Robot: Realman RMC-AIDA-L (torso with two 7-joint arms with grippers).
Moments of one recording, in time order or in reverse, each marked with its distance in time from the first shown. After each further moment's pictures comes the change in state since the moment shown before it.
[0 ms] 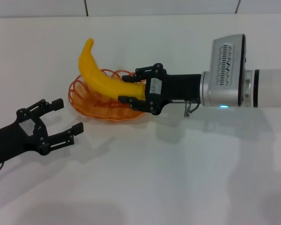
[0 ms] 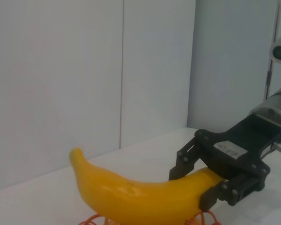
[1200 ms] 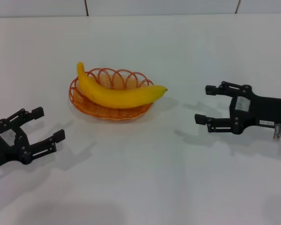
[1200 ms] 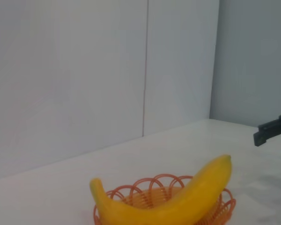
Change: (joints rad) left arm 0.078 0.005 -0.041 0.036 0.009 0.002 0.005; right arm -0.451 -0.089 -0.025 -0.410 0.010 -0.240 0.433
